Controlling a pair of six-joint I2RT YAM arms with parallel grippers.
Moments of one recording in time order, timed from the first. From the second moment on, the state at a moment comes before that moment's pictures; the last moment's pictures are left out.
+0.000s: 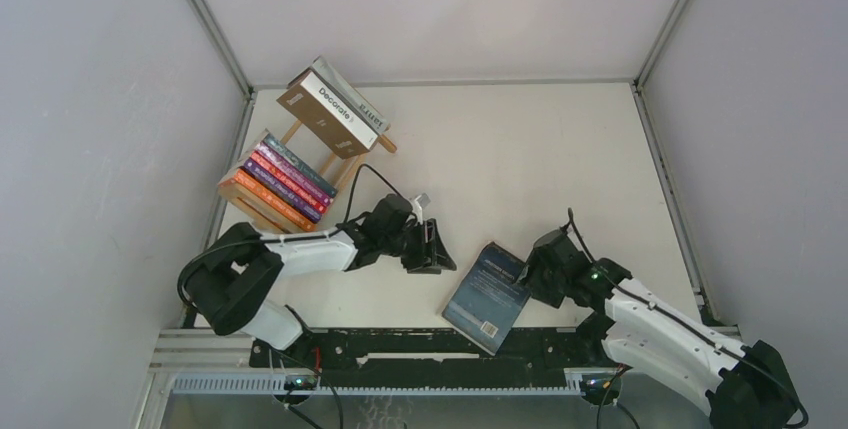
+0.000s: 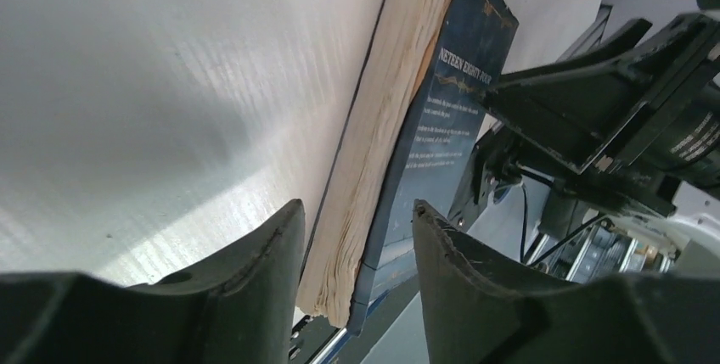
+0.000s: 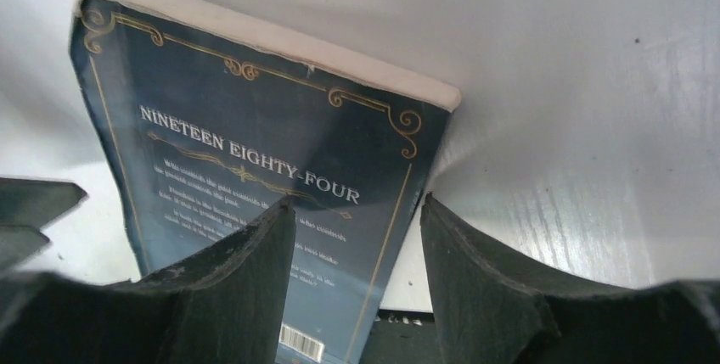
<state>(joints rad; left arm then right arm) -0.79 1.49 0.62 0.10 0.42 -0.93 0.65 0.75 0.36 -0.70 0.08 1.10</state>
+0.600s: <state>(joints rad) -0.82 1.59 0.61 0.16 0.54 -0.94 0.67 0.81 0.24 -0.32 0.02 1.20</state>
